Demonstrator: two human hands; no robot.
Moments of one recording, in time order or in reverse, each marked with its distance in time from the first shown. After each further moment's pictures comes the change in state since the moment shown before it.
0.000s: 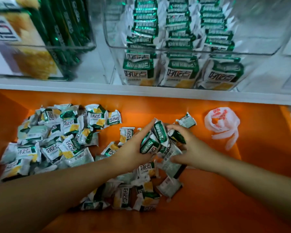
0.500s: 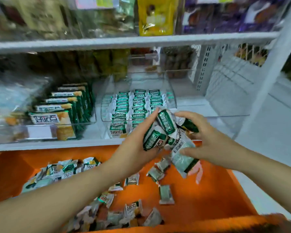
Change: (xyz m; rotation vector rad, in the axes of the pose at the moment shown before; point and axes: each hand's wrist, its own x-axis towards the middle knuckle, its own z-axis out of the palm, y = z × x) left_hand -0.085 0.216 0.031 0.219 0.212 0.525; right_hand -0.188 -0.152 -0.110 -0.235 0.356 -0.354
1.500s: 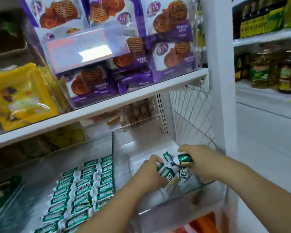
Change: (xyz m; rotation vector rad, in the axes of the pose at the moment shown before) left_hand 0.285 -0.029 0.119 0.503 -0.290 -0.282; right_hand 0.110 0.173 -0.141 -0.487 0.138 0.396
